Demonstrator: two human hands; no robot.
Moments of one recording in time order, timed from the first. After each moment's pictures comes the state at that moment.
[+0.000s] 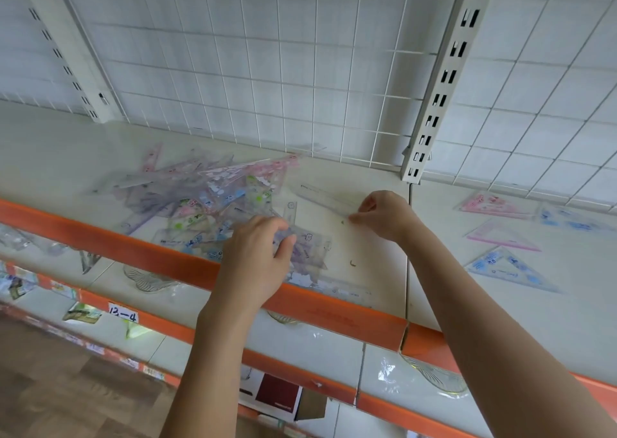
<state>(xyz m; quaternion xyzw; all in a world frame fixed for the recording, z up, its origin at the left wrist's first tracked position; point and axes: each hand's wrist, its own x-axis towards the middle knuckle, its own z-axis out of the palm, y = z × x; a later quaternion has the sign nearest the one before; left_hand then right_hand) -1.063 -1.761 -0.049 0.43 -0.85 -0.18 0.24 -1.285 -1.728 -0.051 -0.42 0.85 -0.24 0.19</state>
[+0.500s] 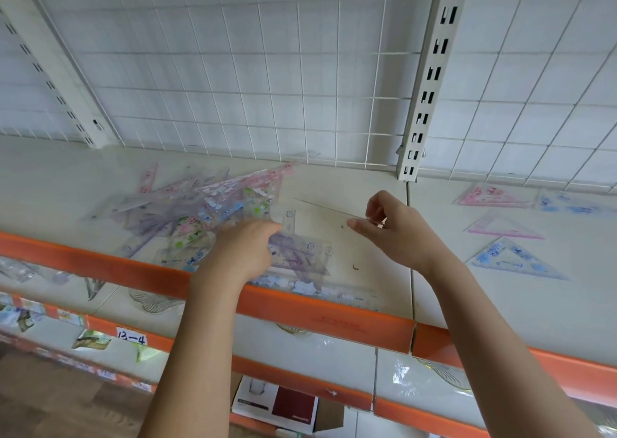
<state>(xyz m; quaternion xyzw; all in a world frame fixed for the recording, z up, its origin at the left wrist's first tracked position) -1.069 -1.802 -0.027 0.41 -0.91 -0.08 -0.02 -1.261 -1.680 -0.042 -0.49 0.78 -0.37 0.15</state>
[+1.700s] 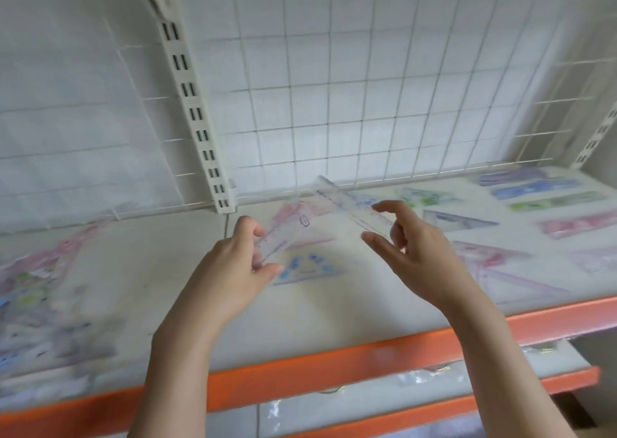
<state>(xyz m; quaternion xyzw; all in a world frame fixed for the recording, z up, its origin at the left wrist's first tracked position) -1.241 -1.656 -0.010 0.22 -0.93 -0.25 0.15 -1.382 -1.457 -0.023 -0.34 0.86 -0.37 -0.05</state>
